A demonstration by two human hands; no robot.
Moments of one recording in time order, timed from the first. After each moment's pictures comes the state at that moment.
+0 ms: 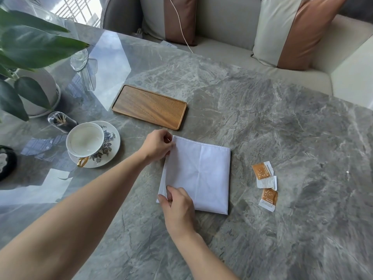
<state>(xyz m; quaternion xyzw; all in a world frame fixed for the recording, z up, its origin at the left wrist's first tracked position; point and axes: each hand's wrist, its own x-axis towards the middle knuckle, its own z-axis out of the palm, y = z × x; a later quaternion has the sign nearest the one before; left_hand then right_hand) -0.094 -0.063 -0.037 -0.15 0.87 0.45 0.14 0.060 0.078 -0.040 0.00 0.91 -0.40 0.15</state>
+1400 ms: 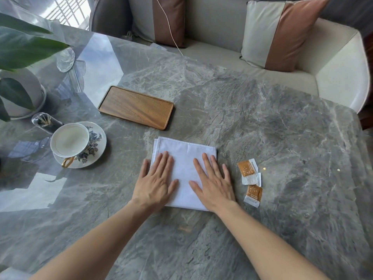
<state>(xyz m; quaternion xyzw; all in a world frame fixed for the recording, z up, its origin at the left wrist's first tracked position) 0.020 0.000 -0.077 0.04 0.99 0.08 0.12 -0.019 0.221 -0.073 -0.18 0.97 -0.04 0.15</state>
